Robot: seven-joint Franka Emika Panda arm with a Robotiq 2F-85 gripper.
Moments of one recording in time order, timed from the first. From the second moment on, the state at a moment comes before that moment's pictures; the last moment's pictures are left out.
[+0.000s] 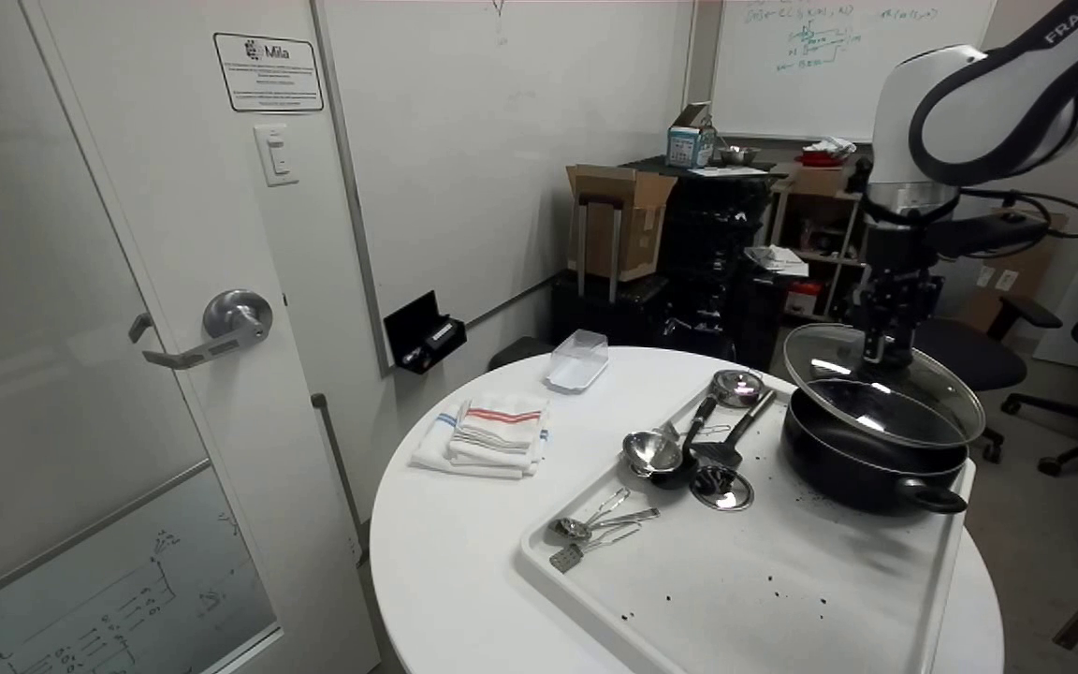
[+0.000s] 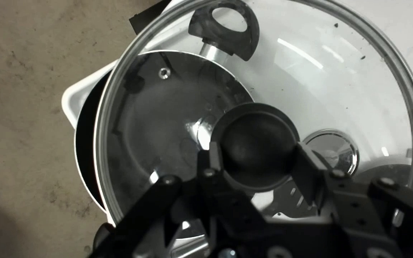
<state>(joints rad) -0.11 0.30 -0.12 -2.21 0.02 2.35 0.22</state>
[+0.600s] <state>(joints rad) -0.15 0.47 -0.15 -2.03 0.05 2.27 0.24</state>
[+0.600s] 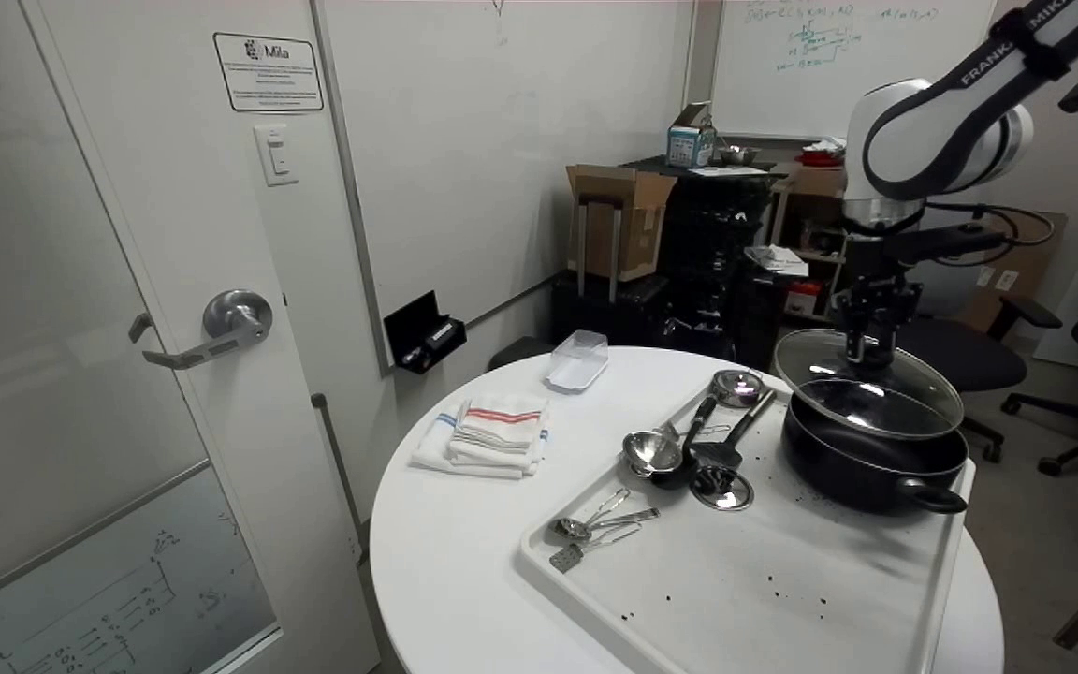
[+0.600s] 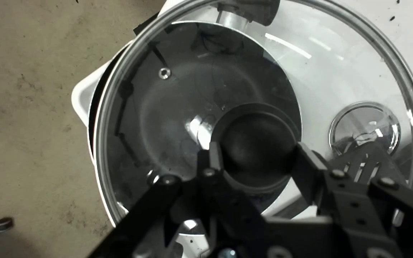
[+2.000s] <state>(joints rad) -0.18 0.66 -0.17 -1.88 0.09 2.25 0.24</state>
